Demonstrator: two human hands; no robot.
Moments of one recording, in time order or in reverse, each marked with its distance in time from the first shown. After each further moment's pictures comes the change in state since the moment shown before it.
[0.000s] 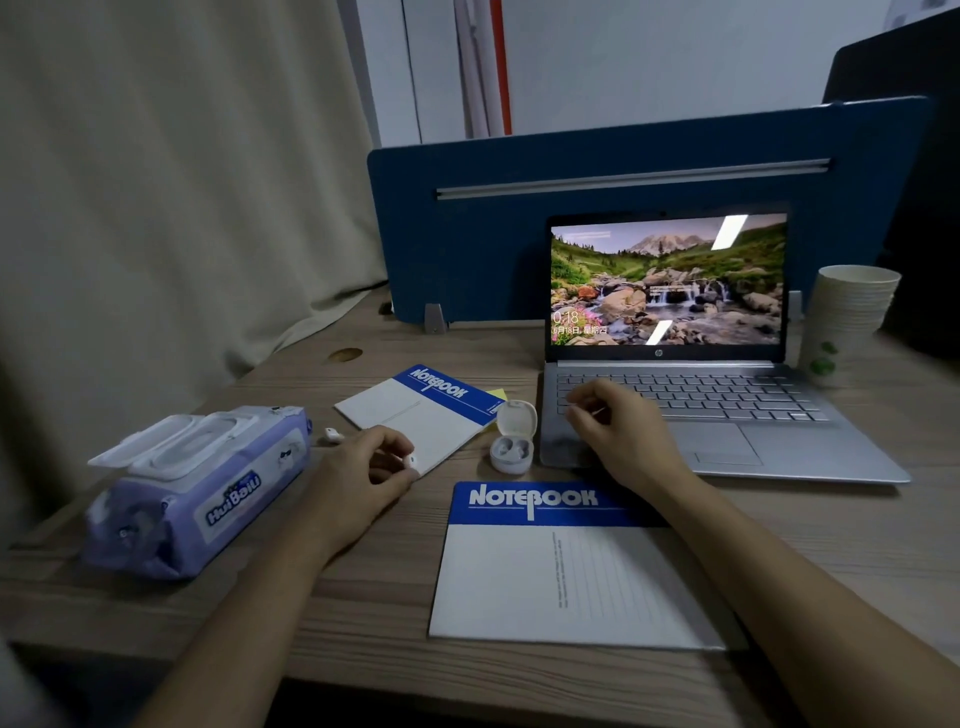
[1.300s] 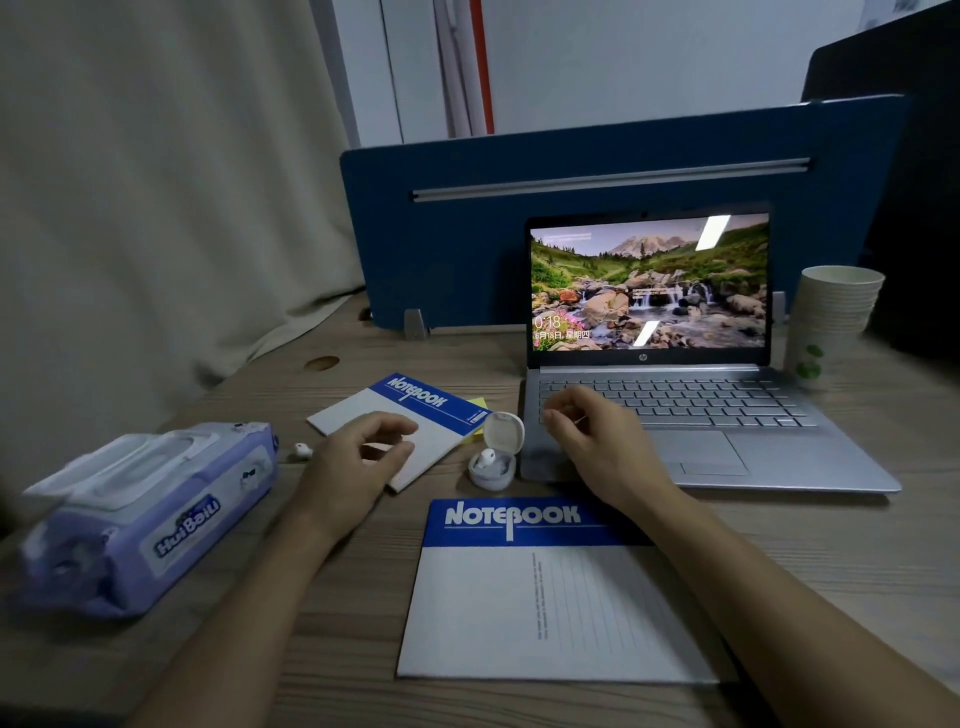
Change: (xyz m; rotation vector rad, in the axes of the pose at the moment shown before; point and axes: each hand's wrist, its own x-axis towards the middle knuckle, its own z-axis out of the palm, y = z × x) left_hand 0.031 0.014 0.021 -0.104 0.101 0.122; right_hand -0.002 -0.006 -0.002 0.066 -0.011 0.033
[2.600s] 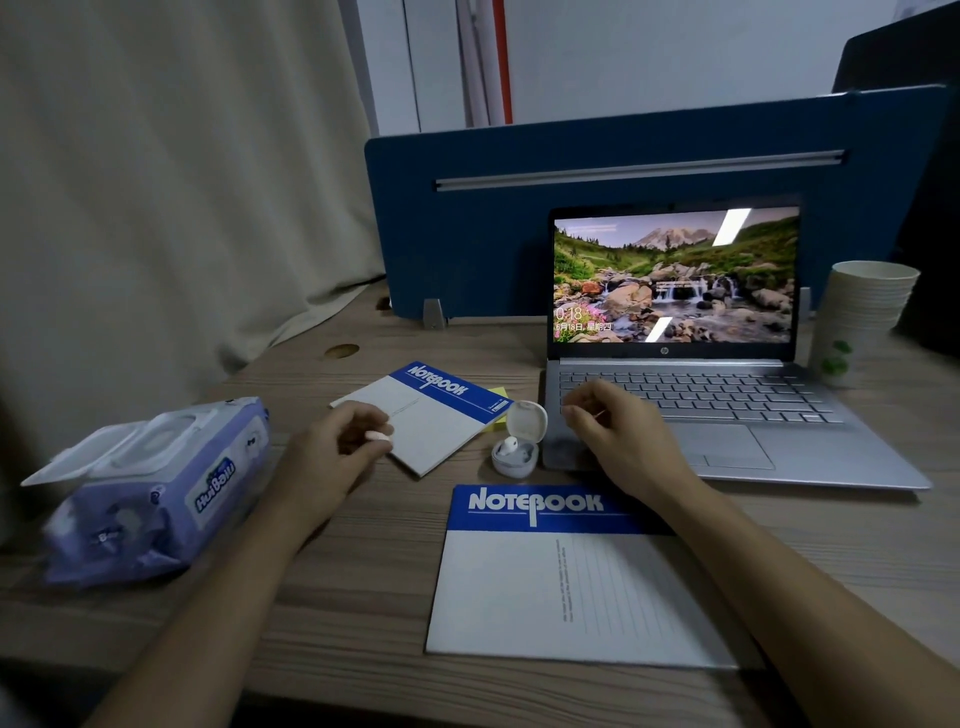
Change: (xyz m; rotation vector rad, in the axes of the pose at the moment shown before) left_hand -0.015 -0.016 -0.039 -0.018 0.001 -0.123; right_hand 0.001 0.001 0.005 -0.056 -0.028 -0.021
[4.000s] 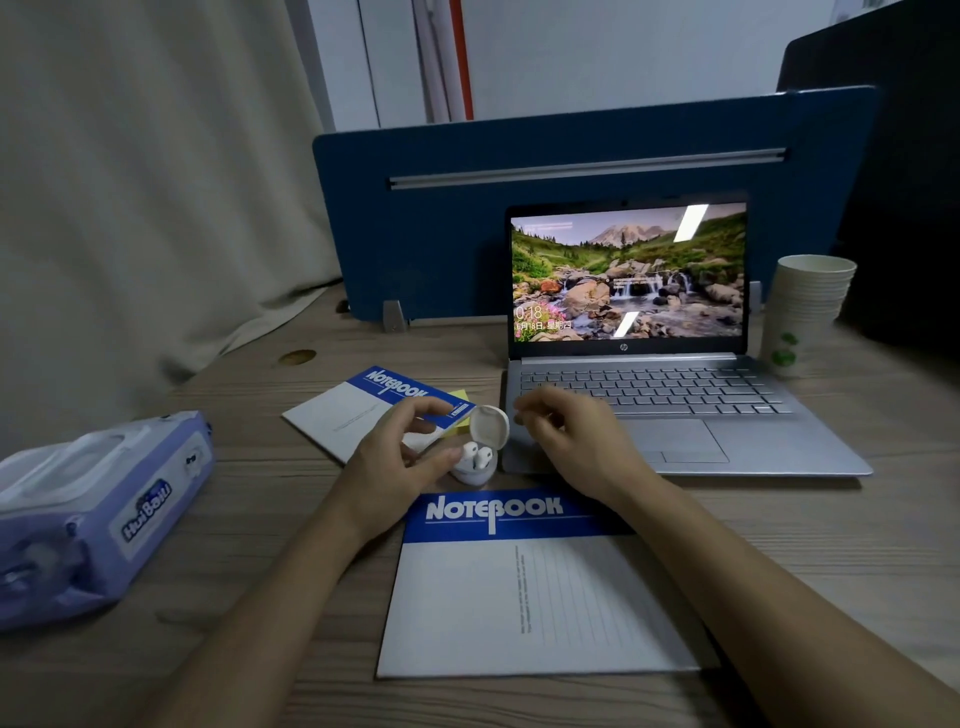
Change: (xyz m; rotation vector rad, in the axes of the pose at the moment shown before) left_hand 0.009 0.042 0.075 -0.182 -0.203 0.065; right_hand 0.001 -0.002 -0.003 -0.021 -0.071 -0.025
